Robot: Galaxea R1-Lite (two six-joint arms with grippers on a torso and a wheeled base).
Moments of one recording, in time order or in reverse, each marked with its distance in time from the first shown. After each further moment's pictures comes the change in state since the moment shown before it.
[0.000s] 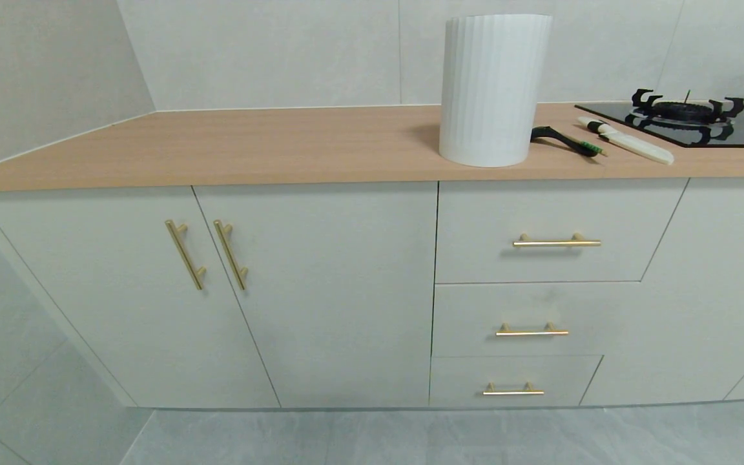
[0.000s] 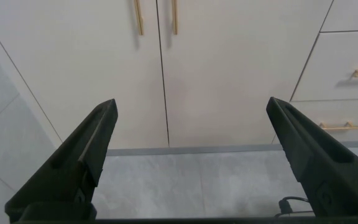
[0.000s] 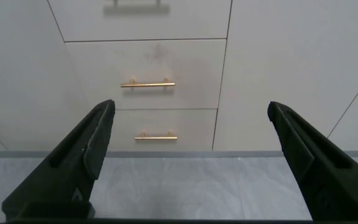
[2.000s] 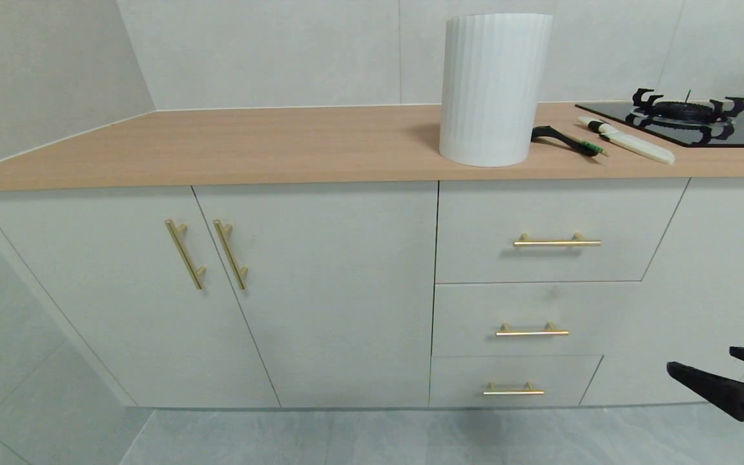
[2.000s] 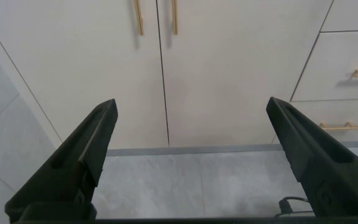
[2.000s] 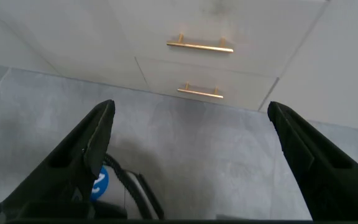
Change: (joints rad) left arm 0.000 0.000 0.000 0.000 0.000 0.000; right arm 0.103 1.066 -0.366 -0.278 0.157 -0.003
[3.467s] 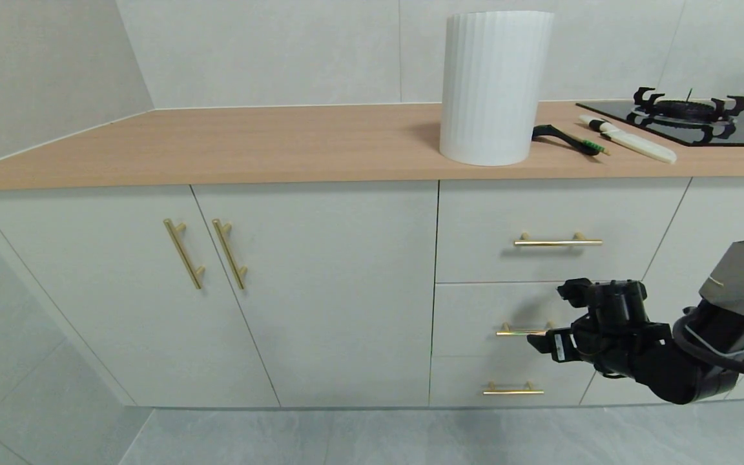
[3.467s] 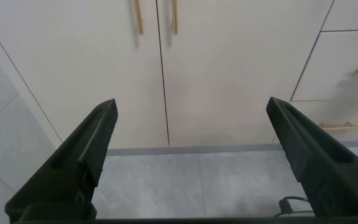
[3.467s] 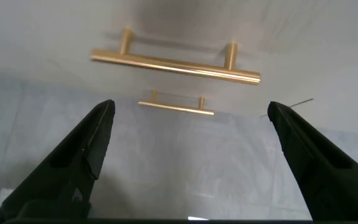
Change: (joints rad) left arm 0.000 0.000 0.000 0.000 0.000 0.000; right arm 0.098 1.149 -0.380 -0.569 -0.236 0.019
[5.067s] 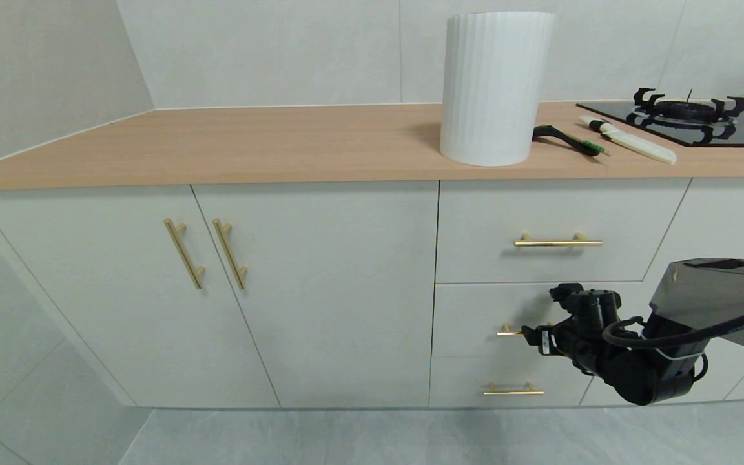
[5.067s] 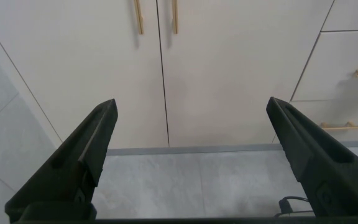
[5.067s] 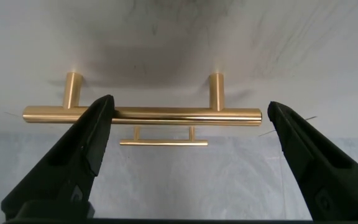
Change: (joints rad) left arm 0.000 0.000 0.000 0.000 0.000 0.000; right arm -0.005 0.203 -0.115 -0.123 -0.102 0.068
